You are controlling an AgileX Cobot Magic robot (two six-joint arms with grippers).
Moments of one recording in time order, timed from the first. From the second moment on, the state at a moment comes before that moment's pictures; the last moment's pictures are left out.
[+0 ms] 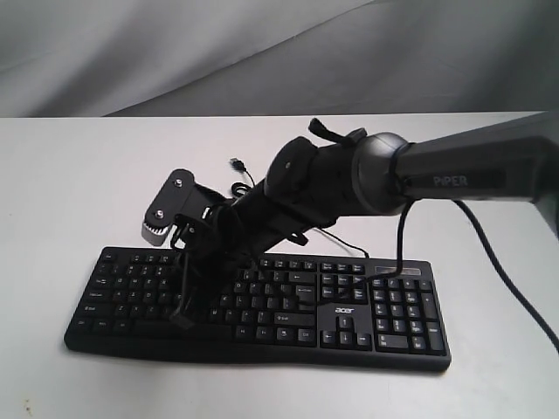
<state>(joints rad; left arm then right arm) 0.09 0.00 0.00 0.12 0.19 -0.07 0.75 2.13 -1.38 0.95 0.53 -1.35</state>
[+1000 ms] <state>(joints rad) 0.09 0.00 0.00 0.12 0.19 -0.07 0.75 2.22 -1.44 0.95 0.54 -1.33</state>
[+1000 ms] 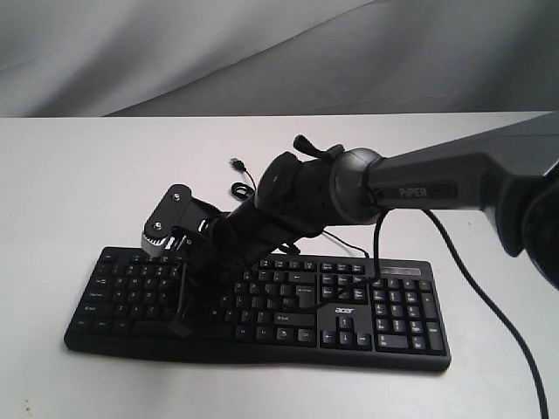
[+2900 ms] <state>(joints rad) 0.09 0.00 0.00 0.12 0.19 -0.07 0.66 2.04 -1.28 0.84 0.55 -1.26</state>
